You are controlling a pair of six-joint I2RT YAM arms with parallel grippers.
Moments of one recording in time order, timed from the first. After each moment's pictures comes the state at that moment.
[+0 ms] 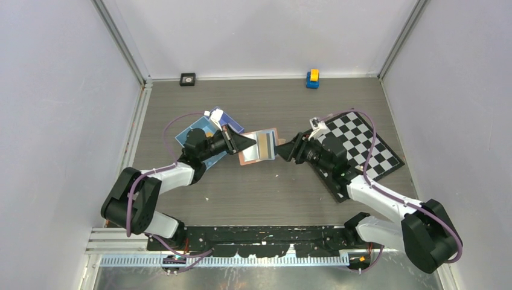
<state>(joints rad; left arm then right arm) -0.42 1.44 0.54 0.87 0.62 -0.95 0.54 1.11 0.47 0.46 -0.29 0.73</state>
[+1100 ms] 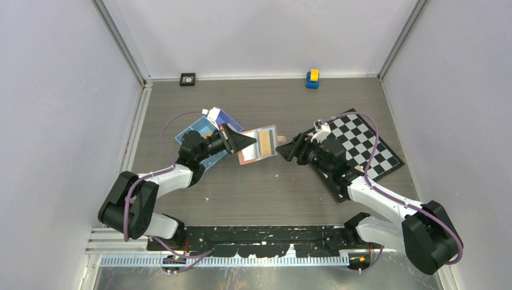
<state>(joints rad) -0.42 1.39 0.52 0.97 0.66 -0.99 0.54 1.09 0.45 0.37 -0.16 0.73</state>
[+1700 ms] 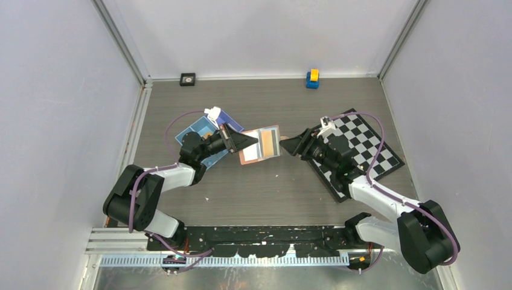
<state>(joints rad) -0.42 1.47 0.52 1.15 0.72 -1.13 0.45 1.10 0.43 0.51 -0.27 0.83</state>
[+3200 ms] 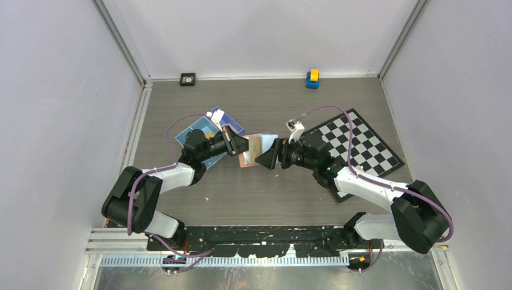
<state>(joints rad) -0.42 1.45 0.53 0.93 0.70 -1.03 0.67 1.26 0.59 0.38 -0.34 0.66</state>
